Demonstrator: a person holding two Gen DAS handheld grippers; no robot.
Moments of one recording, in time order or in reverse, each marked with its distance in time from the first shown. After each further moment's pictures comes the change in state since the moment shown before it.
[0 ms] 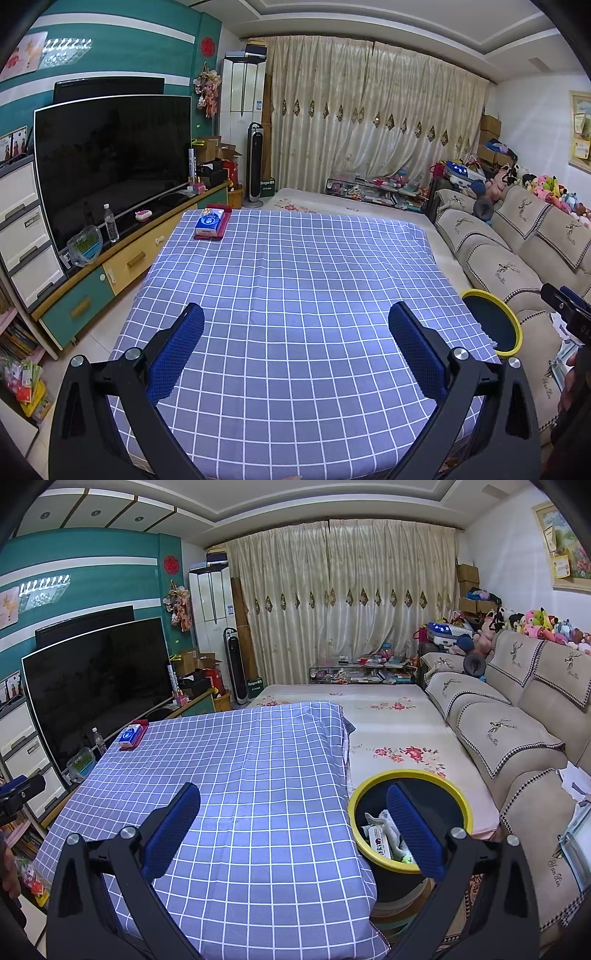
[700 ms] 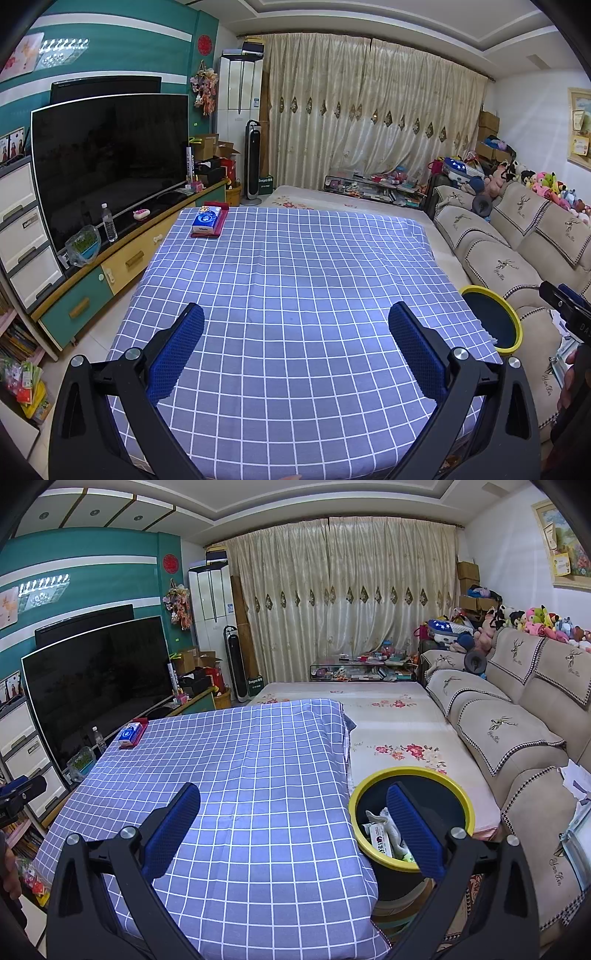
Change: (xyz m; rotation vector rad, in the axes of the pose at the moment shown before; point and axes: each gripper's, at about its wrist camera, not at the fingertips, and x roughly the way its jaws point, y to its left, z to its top) left arm 0.007 -0.002 -0.003 0.009 0.011 -0.001; right arm 0.005 0.001 -0.003 0.005 0.008 0.005
